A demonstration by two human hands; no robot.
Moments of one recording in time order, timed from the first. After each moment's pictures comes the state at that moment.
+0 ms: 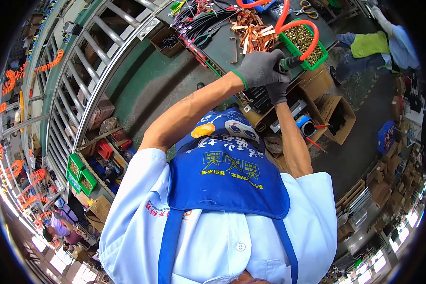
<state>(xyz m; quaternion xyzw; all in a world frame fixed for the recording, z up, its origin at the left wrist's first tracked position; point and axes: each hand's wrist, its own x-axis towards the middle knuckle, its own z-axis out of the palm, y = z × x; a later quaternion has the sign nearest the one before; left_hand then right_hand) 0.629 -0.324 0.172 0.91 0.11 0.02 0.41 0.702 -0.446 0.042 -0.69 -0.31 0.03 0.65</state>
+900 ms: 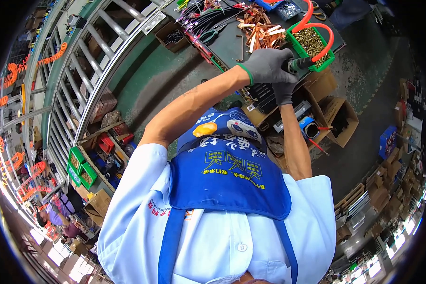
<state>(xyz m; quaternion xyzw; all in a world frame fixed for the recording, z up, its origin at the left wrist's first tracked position) 0.634 -0.317 0.168 0.90 0.04 0.06 0.44 0.694 -0.441 0.053 -0.65 -0.25 0.08 0.72</state>
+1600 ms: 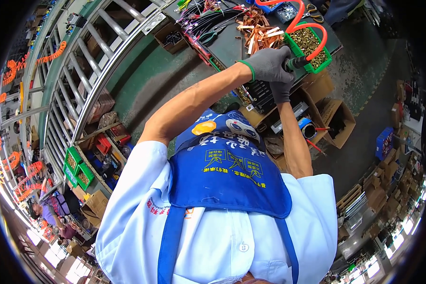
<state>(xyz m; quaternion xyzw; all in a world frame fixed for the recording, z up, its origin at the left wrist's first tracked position) 0.642 -0.313 0.162 0.88 0.03 0.04 0.47 0.696 -0.437 0.058 -0.71 -0.29 0.02 0.64</state>
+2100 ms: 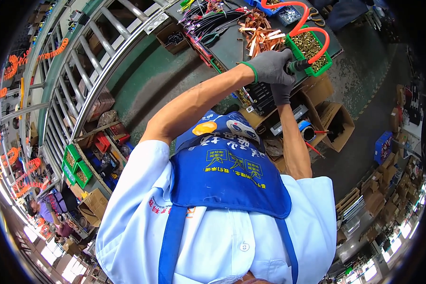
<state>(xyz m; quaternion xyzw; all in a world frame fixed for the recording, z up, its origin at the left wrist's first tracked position) 0.643 -0.314 0.163 0.89 0.04 0.03 0.46 0.697 -0.435 0.057 -0.70 -0.29 0.00 0.65</state>
